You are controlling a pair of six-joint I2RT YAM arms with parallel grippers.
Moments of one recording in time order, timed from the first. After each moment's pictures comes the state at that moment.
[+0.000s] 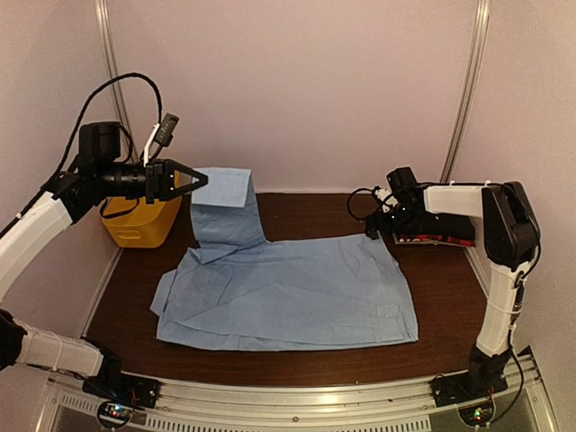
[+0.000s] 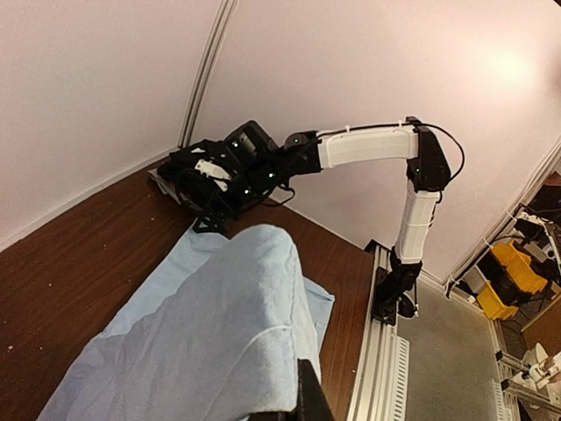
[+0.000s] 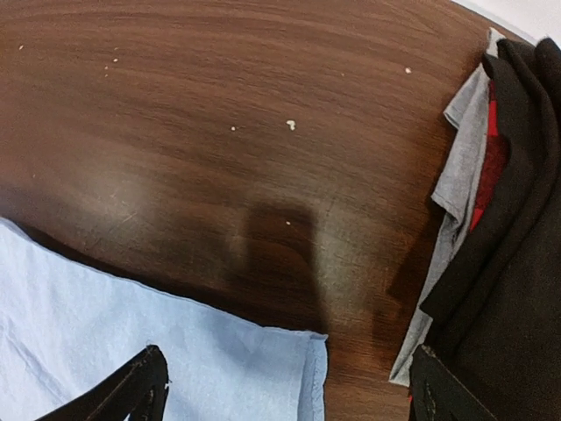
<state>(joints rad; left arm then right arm) -0.35 1.19 1.24 -0.37 0.95 -0.13 0.27 1.98 1.43 -0.40 -0.02 0.01</state>
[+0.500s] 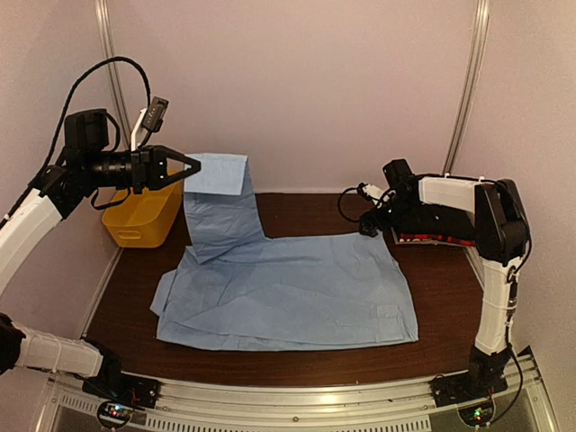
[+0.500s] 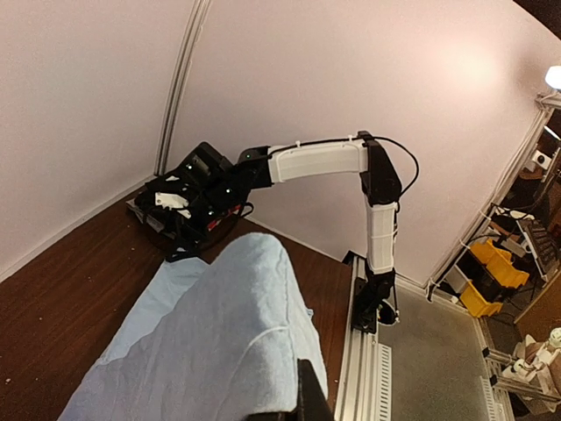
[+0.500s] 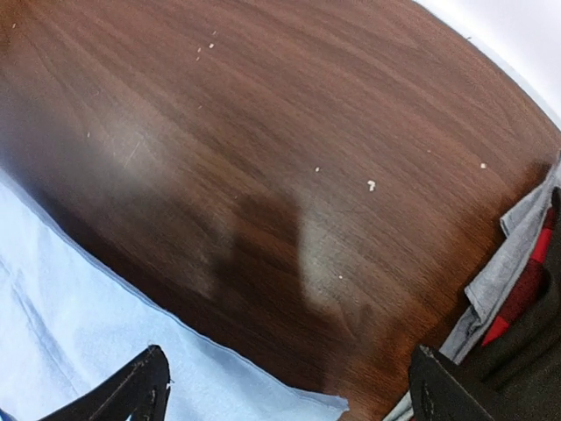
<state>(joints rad) -0.35 1.16 1.32 -0.37 1.03 -0.16 0.27 2.06 1.60 -0.52 -0.16 -0.30</state>
